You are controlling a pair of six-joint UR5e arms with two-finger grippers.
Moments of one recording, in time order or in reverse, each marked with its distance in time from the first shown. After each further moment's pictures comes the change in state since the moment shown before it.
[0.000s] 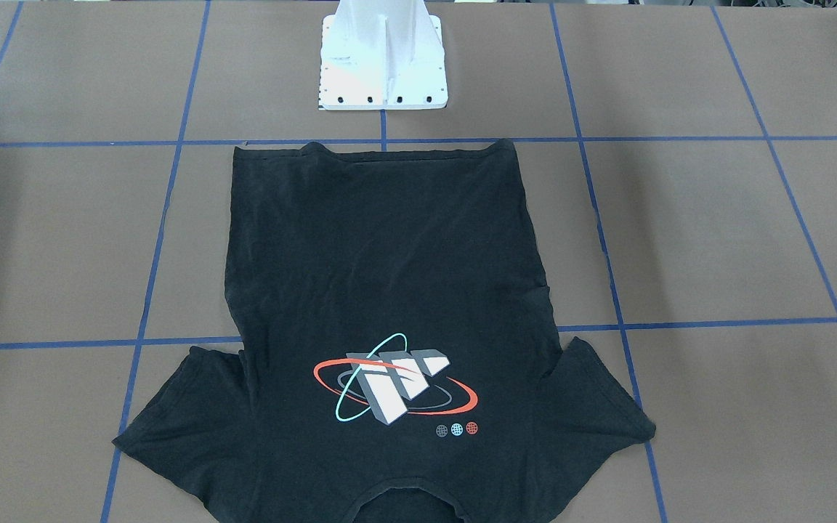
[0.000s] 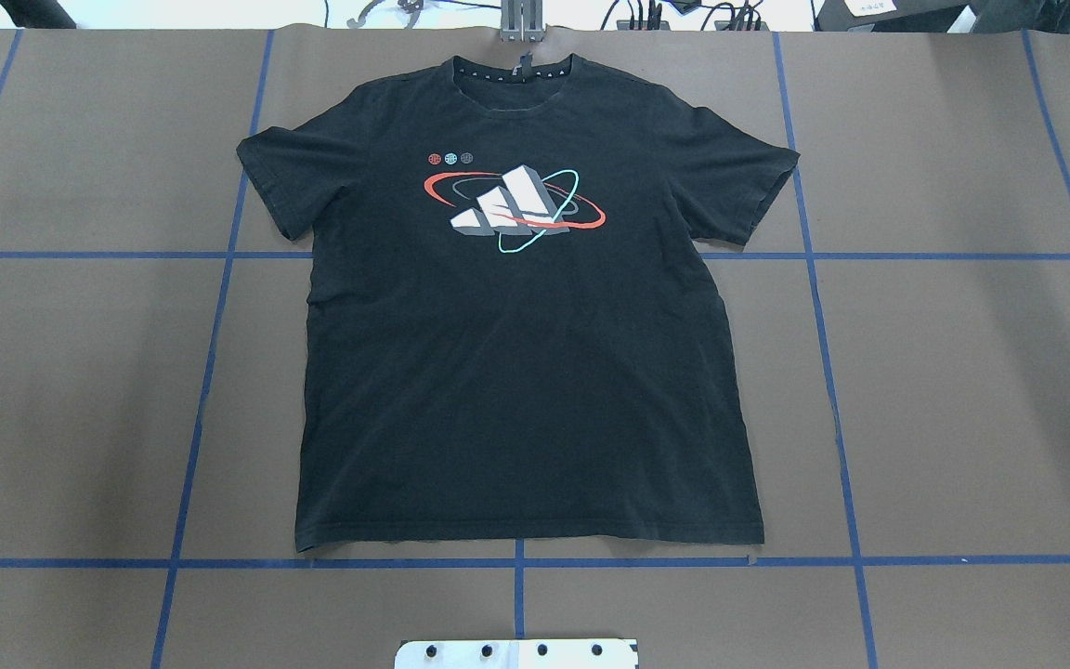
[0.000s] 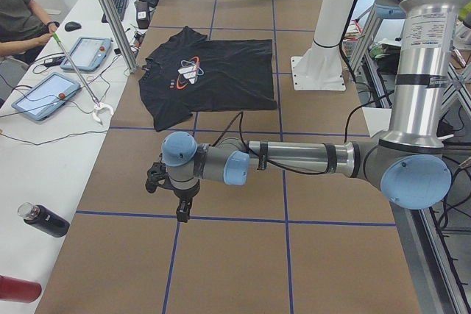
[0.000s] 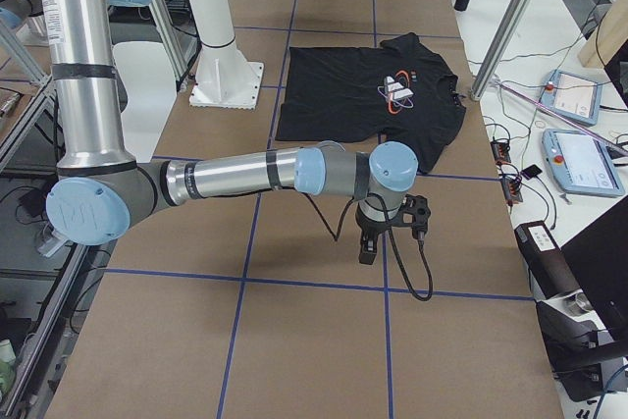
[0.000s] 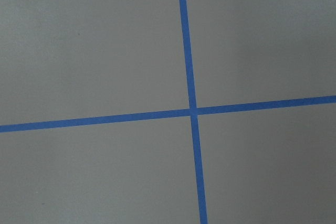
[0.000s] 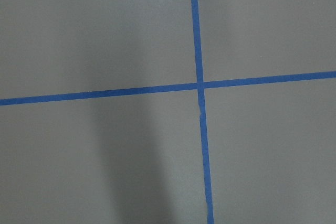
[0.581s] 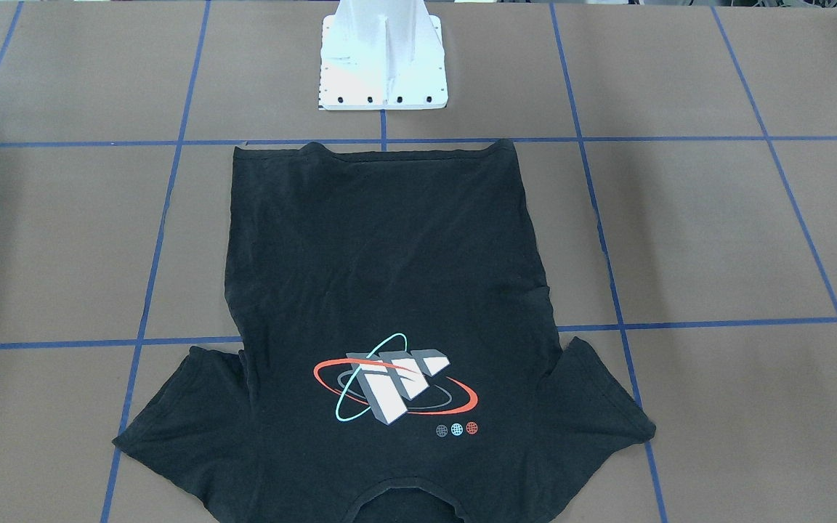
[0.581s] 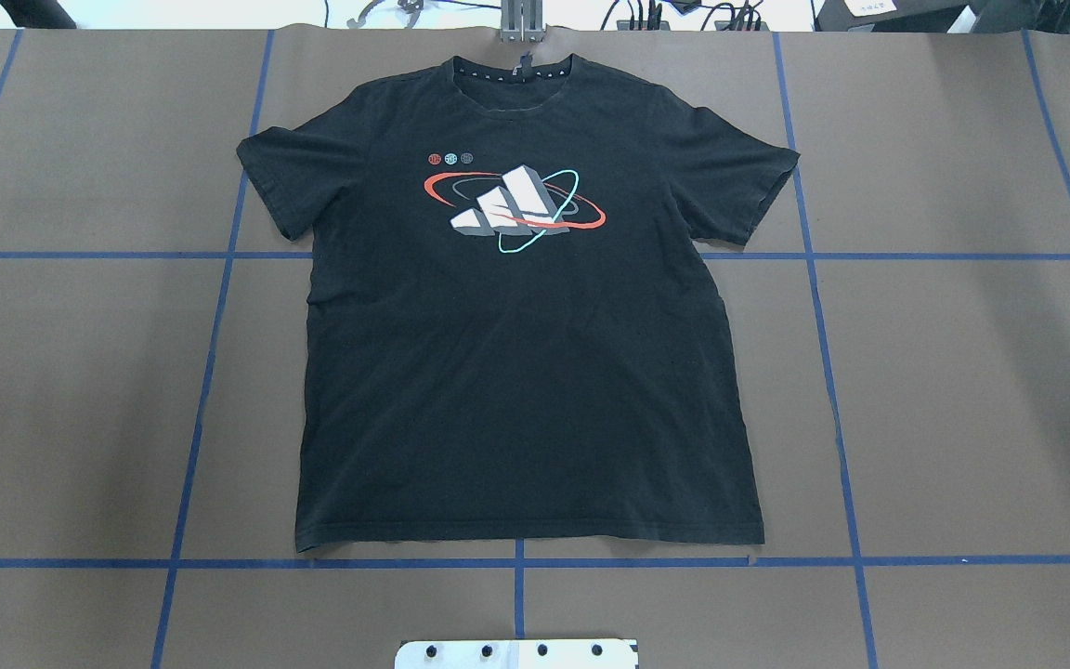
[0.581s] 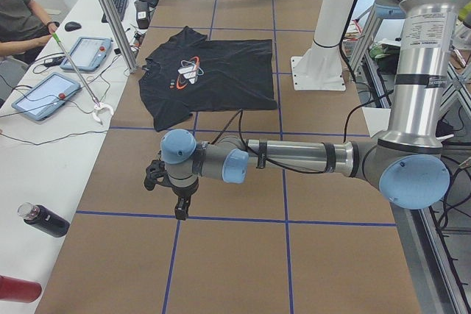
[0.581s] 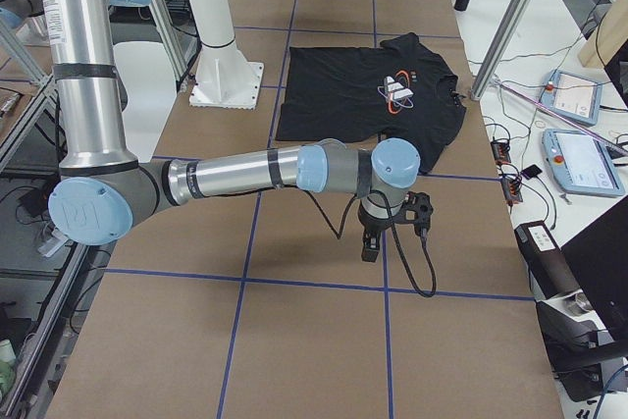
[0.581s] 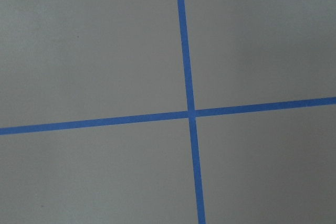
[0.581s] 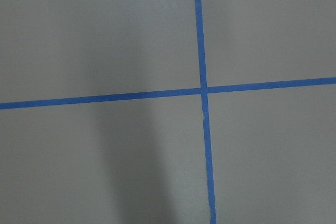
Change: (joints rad) left arm 0.001 -0.021 -0.008 -0.002 -0.001 -0.006; right arm -0.005 0.021 0.004 0.001 0.000 0.003
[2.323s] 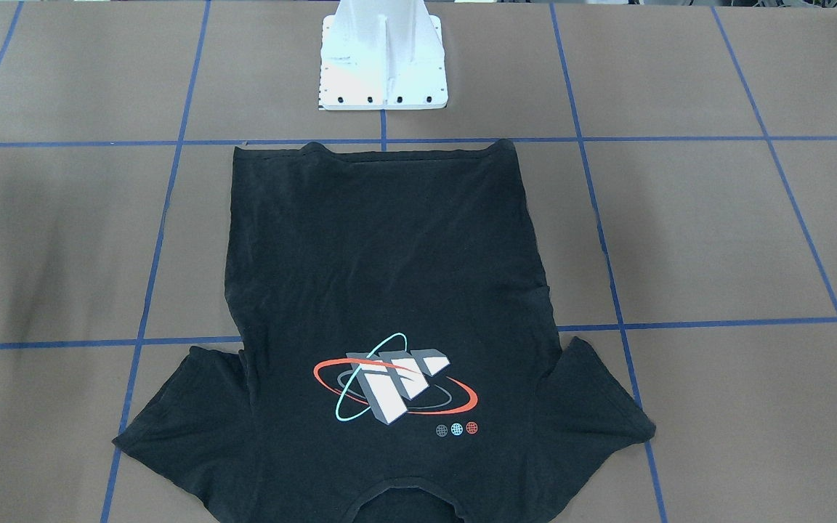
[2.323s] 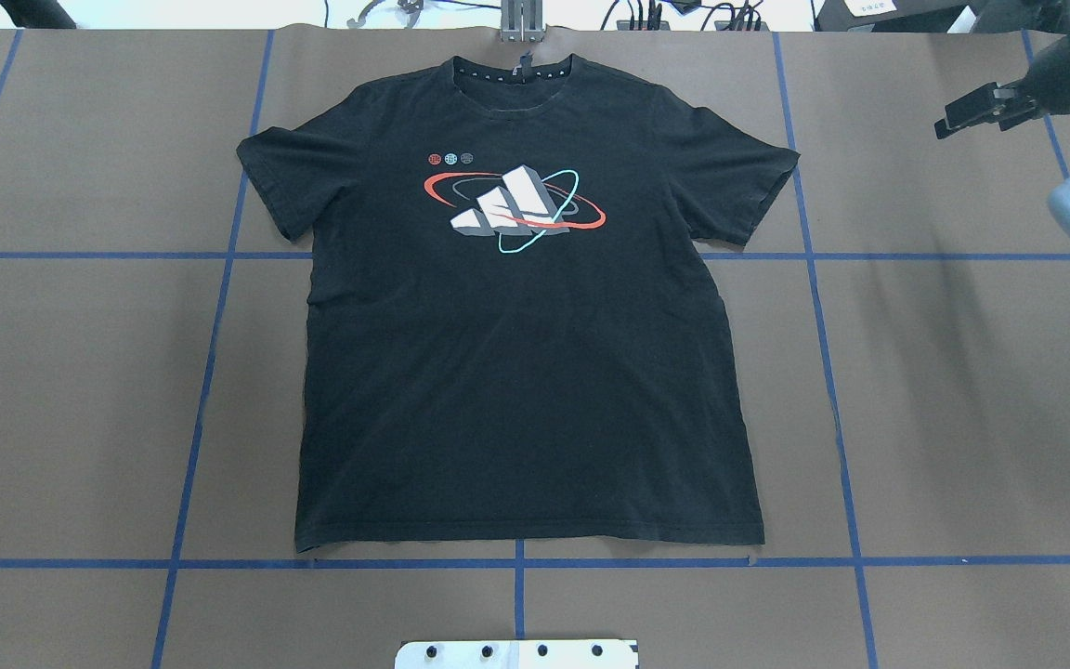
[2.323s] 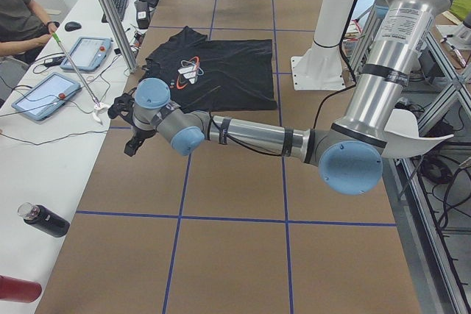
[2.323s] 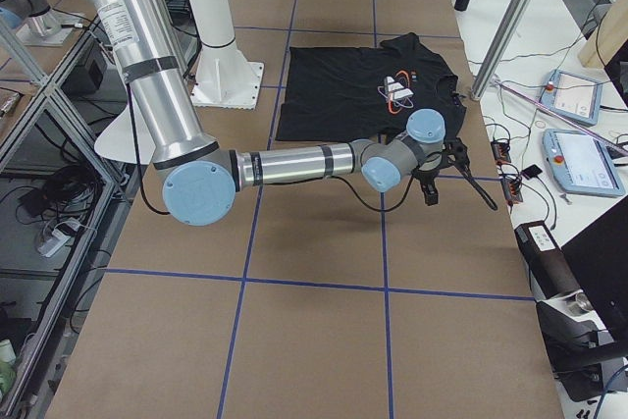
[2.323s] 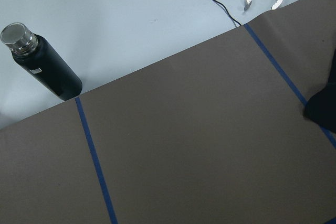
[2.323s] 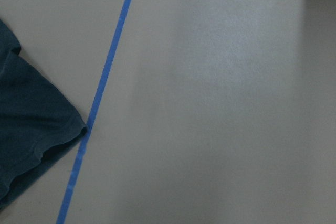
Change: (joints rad) left arm 0.114 -0.255 0.158 -0.540 0.004 -0.275; right arm -0.335 0.291 -0.383 0.816 -0.141 0.447
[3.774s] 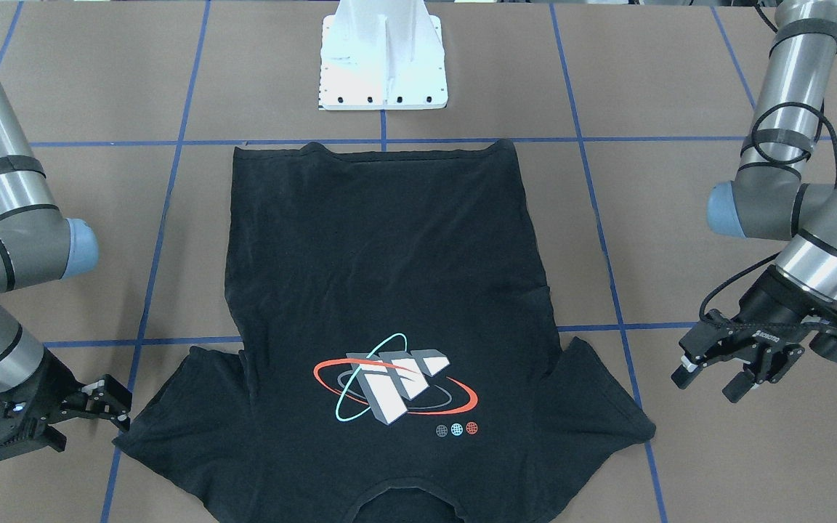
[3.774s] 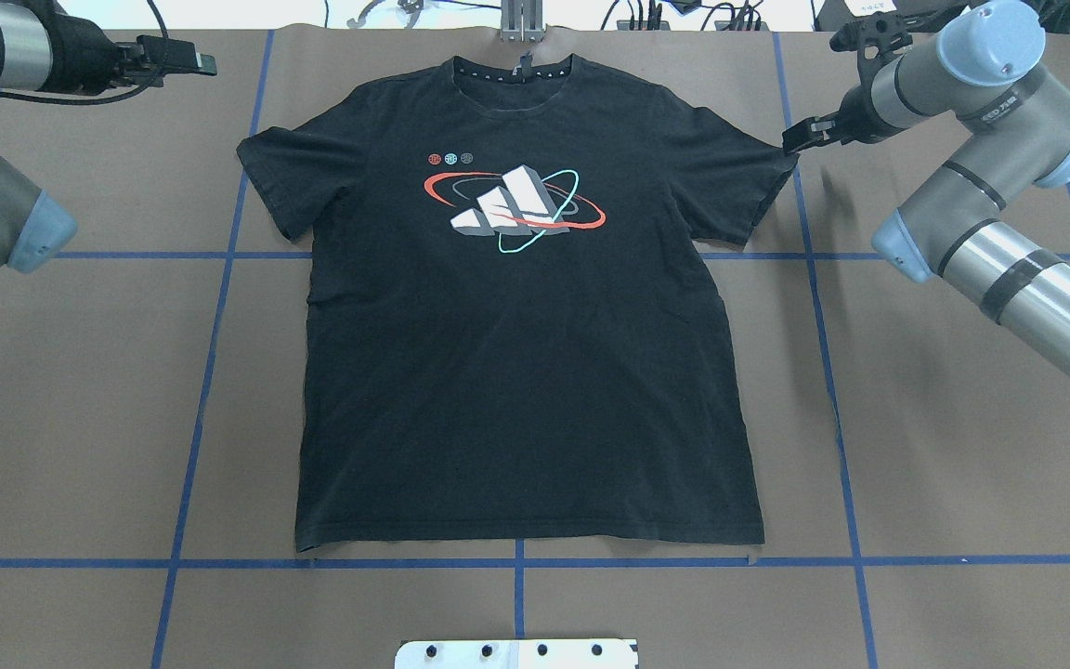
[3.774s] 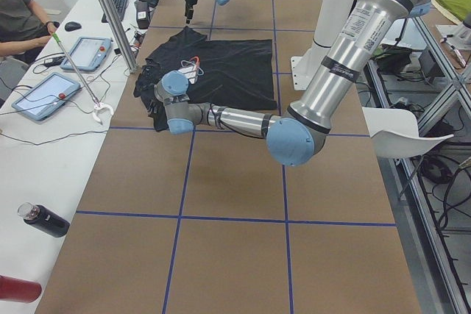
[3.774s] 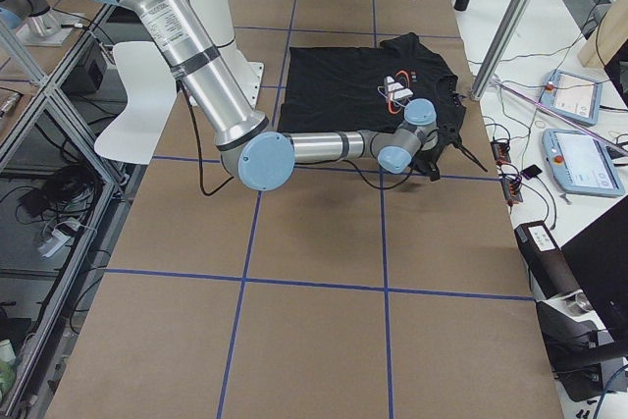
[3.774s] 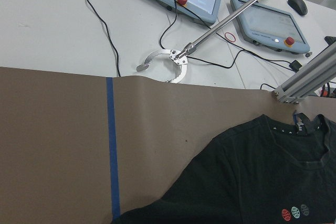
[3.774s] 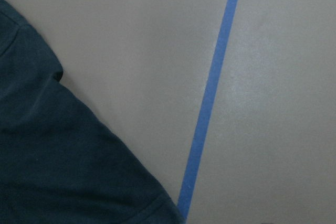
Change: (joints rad) left arm 0.317 -0.180 0.214 -0.533 0.265 -0.776; right arm -0.222 0.213 -0.317 0.241 -0.221 0.156
